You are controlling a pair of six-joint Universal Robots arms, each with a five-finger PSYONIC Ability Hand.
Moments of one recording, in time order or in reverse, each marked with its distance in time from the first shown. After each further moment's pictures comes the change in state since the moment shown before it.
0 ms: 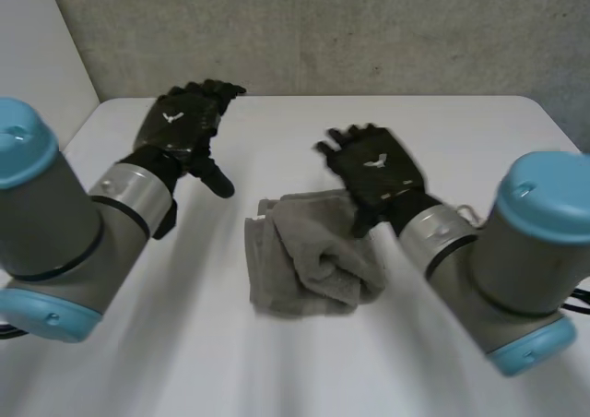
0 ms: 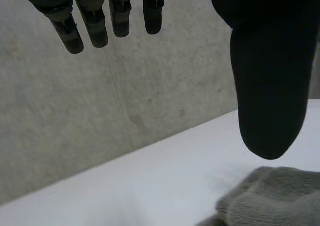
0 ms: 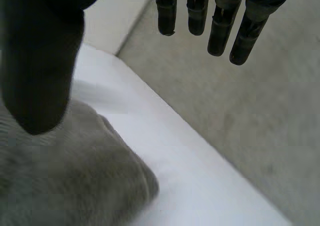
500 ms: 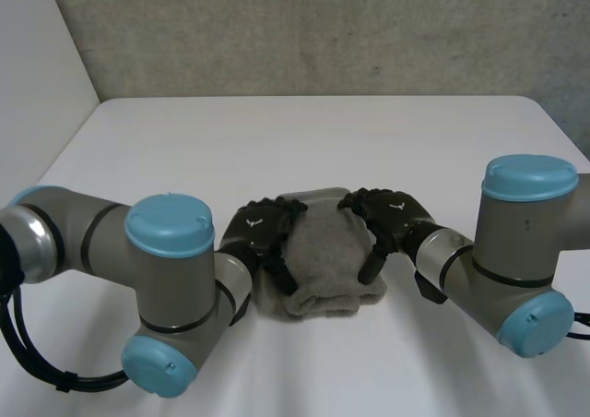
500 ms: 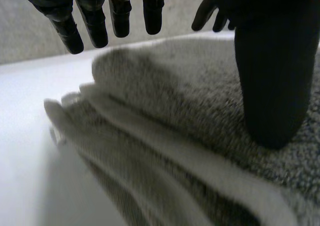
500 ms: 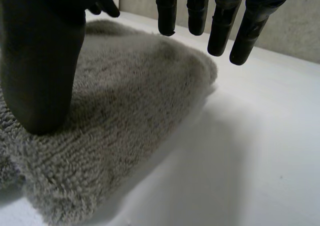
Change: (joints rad) left arm -0.188 -0.364 0.081 -0.049 -0.085 -0.089; right arm -0.094 0.223 -0.107 0.221 -0.067 0.245; left_hand 0.000 0.002 0.001 0.001 0.000; right_hand 0.000 0.000 0.000 0.000 0.000
